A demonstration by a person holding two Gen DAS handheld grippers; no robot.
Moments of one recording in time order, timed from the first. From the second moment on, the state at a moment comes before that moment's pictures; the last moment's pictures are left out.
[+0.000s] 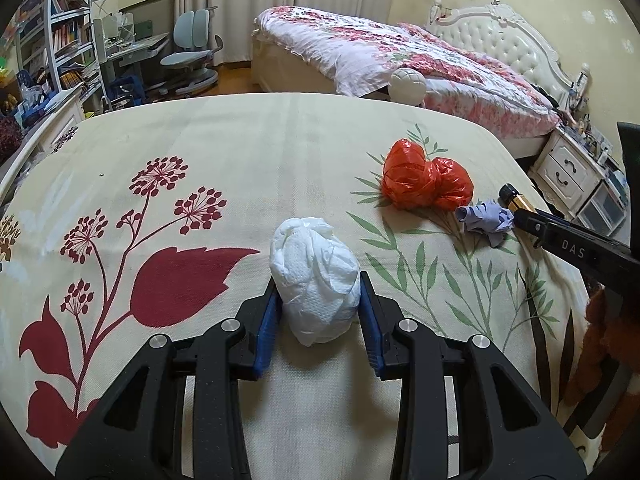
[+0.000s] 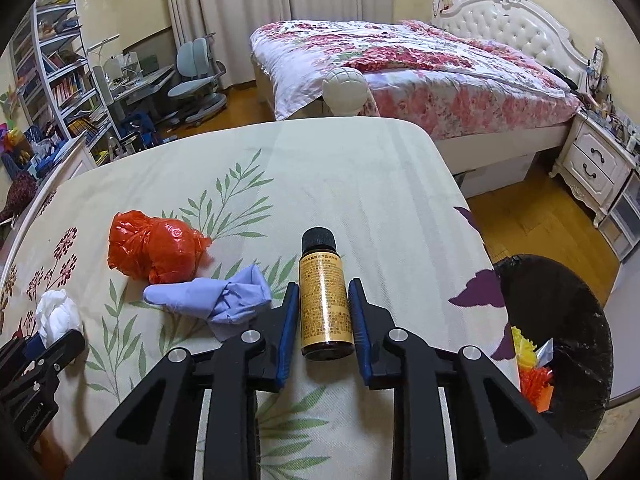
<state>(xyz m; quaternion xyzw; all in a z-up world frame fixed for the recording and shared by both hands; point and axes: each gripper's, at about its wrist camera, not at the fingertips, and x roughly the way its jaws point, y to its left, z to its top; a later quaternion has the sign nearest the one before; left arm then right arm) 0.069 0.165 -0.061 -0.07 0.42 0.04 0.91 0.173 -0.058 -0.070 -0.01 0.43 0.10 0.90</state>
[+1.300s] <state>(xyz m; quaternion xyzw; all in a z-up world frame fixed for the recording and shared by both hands) 0.054 0.062 -0.046 -0.03 0.39 -0.04 0.92 0.099 -0.140 -0.043 0.04 0.38 0.04 0.92</state>
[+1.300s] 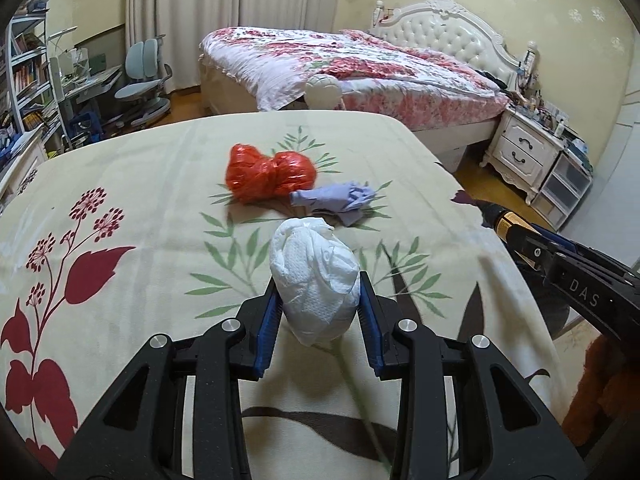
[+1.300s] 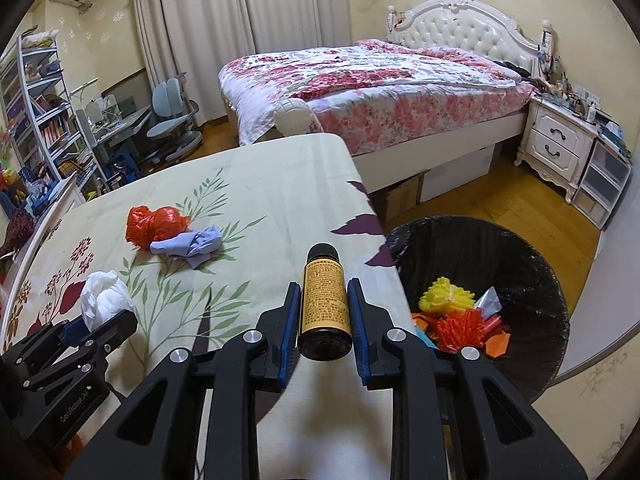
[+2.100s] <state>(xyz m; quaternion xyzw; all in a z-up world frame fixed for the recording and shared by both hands) 0.109 -0.095 -0.044 0.03 0.37 -0.16 0.91 0.109 -0.253 -0.055 0.08 0.37 -0.07 0.92</state>
